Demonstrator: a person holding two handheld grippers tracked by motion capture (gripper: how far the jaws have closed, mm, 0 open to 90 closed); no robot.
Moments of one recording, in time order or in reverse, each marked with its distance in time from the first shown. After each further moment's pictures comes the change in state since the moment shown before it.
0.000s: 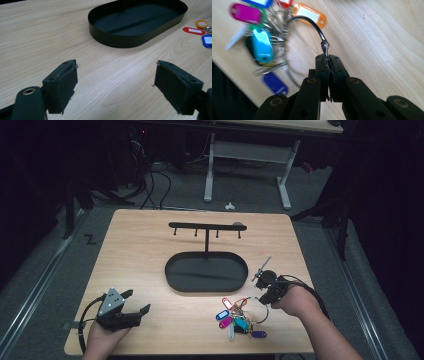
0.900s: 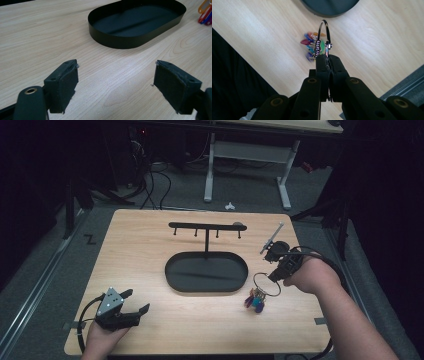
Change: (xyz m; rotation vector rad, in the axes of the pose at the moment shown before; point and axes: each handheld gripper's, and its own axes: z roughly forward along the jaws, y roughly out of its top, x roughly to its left) left arm 0.002 0.000 -0.001 -0.007 -0.008 -0.001; right arm -0.006 0.022 -0.109 -0.010 -0.078 0.026
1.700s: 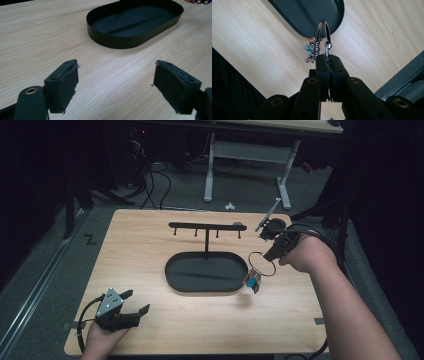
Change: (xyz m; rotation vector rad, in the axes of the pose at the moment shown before) left arm -0.001 0.000 -0.001 -0.002 -0.011 0.001; right arm -0.011 0.036 -0.036 -0.060 -0.052 0.008
